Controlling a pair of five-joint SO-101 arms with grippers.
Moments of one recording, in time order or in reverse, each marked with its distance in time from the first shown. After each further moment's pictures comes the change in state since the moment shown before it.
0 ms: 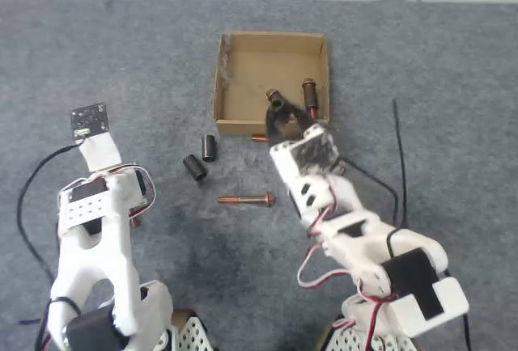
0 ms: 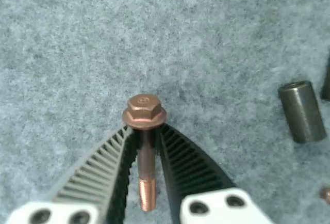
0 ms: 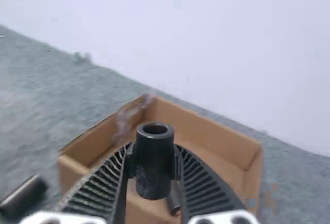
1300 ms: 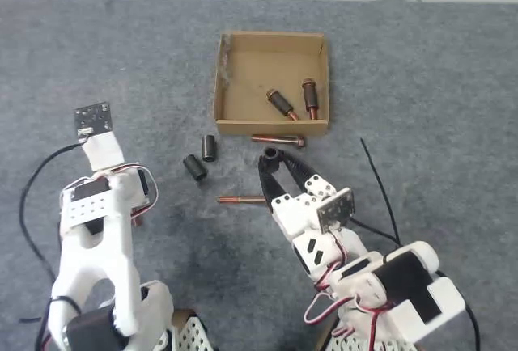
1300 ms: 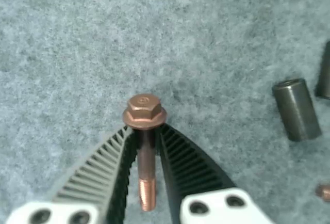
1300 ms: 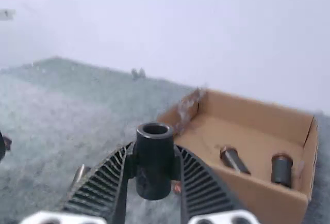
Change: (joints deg) left arm 1.0 0.0 0.0 0.0 -0.1; right arm -6.4 -0.1 21.3 -26.2 -12.5
